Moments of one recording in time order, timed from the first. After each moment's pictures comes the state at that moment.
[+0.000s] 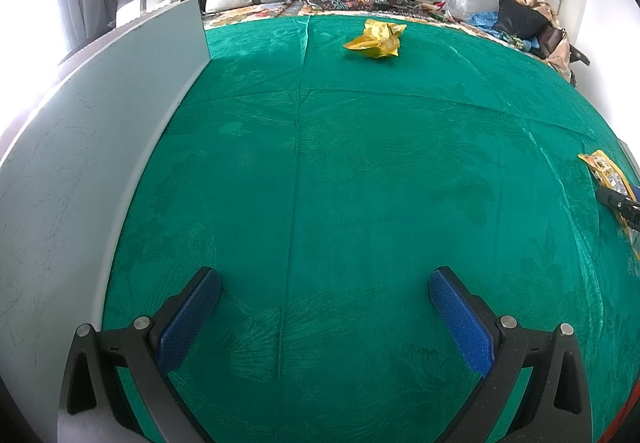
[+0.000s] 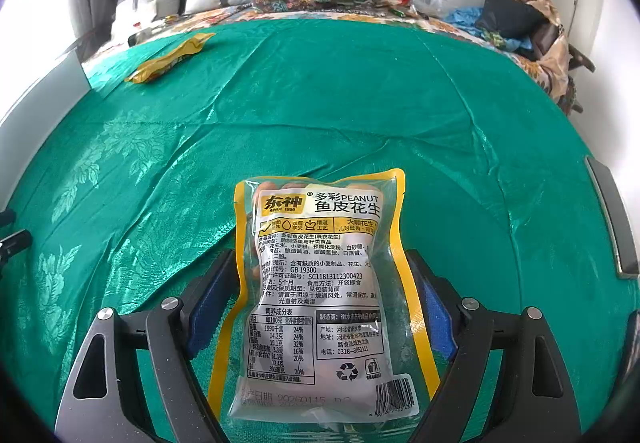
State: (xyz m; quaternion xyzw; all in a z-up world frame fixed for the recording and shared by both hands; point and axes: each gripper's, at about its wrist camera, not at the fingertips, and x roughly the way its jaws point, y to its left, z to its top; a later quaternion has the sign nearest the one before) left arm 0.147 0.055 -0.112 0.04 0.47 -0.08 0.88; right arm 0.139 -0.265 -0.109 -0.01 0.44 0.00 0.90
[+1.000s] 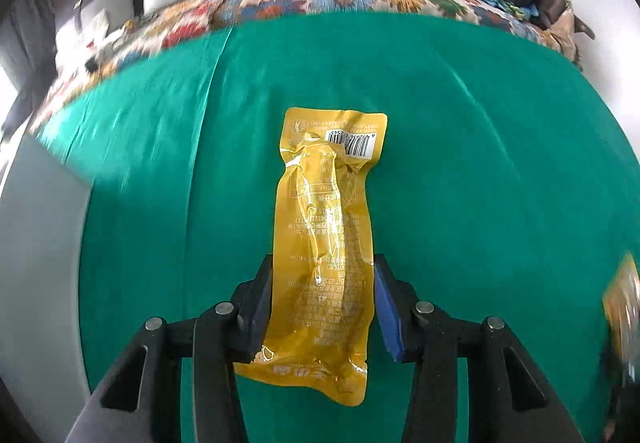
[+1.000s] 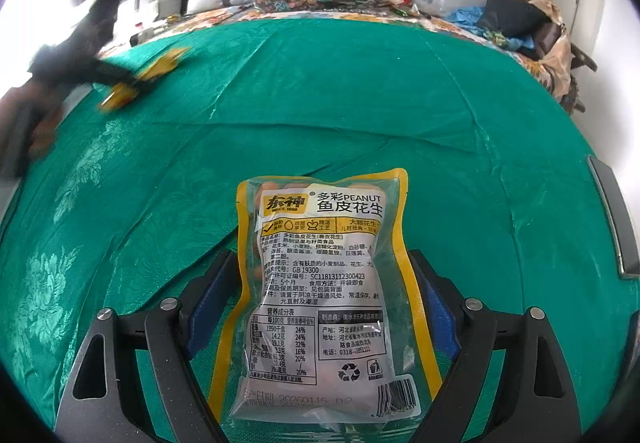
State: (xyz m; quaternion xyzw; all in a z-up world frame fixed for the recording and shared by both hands) left arm 0.317 -0.030 -0.098 0.08 0.53 -0.11 0.84; right arm 0.143 -0.258 -0.112 0.00 0.44 0.00 0.90
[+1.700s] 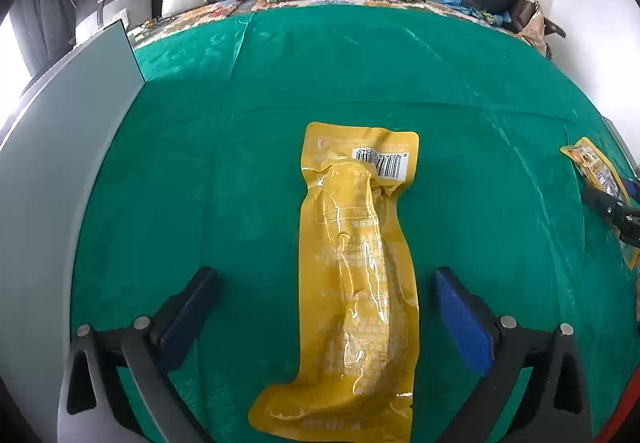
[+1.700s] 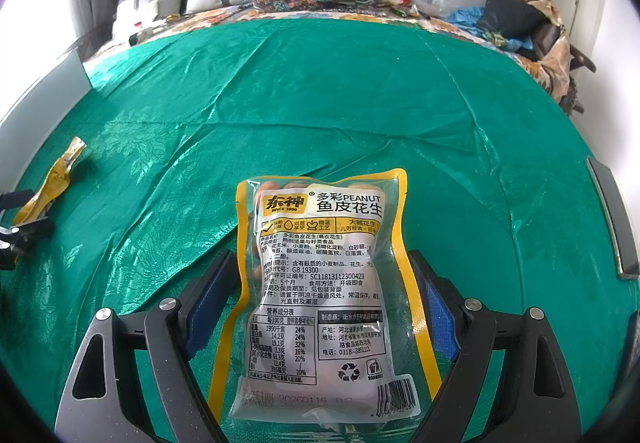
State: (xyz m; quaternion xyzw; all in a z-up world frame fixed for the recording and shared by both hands) left arm 0.178 0.012 -0.118 0.07 0.47 -0.13 0.87; right arm 0.139 -0.259 -0.112 0.00 0.44 0.00 0.90
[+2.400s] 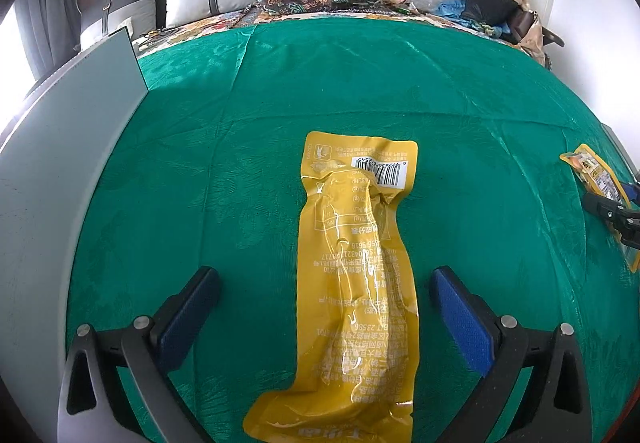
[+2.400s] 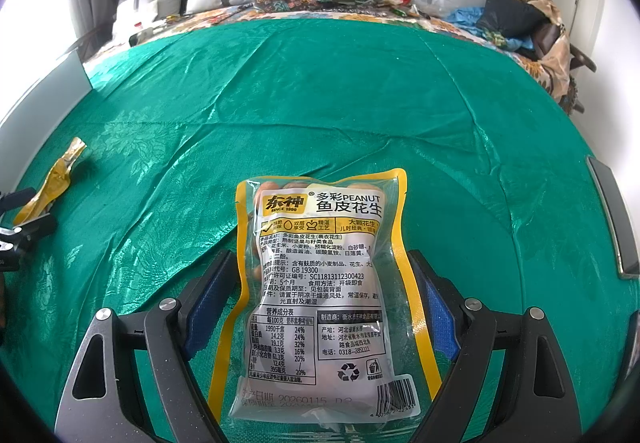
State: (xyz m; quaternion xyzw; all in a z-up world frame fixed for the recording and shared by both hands) left arm 0.177 0.010 -0.118 0.06 0.45 -0.13 0.88; right arm 0.139 -0.259 -0.112 0.00 0.44 0.00 0.90
